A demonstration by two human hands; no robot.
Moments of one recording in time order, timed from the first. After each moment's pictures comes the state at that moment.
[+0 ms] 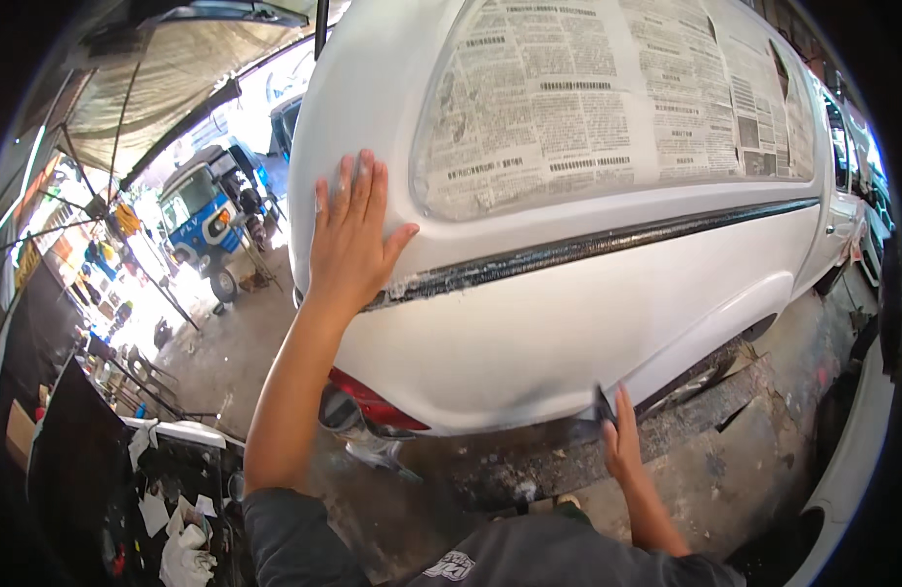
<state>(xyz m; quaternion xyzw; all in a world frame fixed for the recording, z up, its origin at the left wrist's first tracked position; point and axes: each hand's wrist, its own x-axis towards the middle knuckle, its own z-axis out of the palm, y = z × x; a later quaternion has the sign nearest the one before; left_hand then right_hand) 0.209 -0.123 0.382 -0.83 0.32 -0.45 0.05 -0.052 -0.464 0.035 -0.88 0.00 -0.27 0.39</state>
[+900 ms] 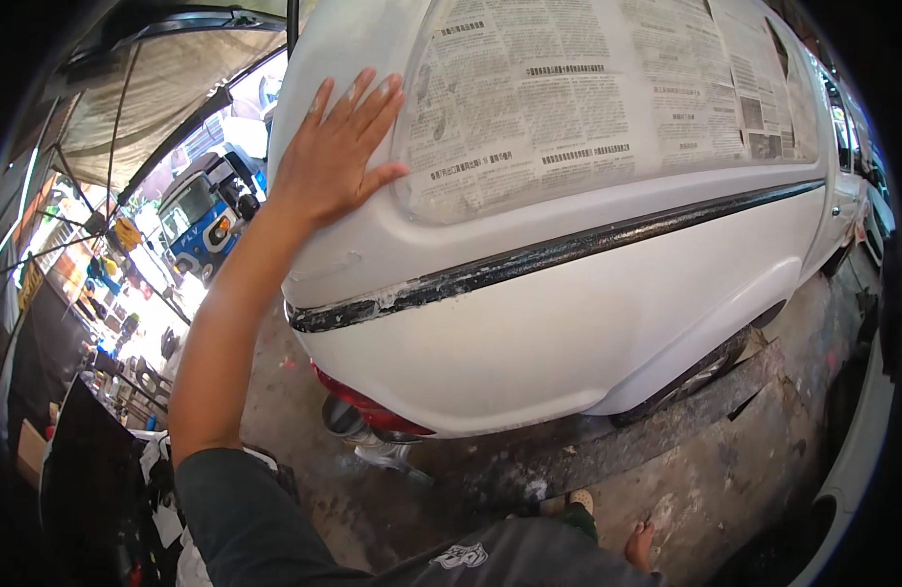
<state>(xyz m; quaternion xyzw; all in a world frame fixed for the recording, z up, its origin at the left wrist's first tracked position) 0.260 -0.156 0.481 -0.72 0.43 -0.48 0.26 -0.293 -0.475 -0.238 -0.72 0.56 0.05 0.40</state>
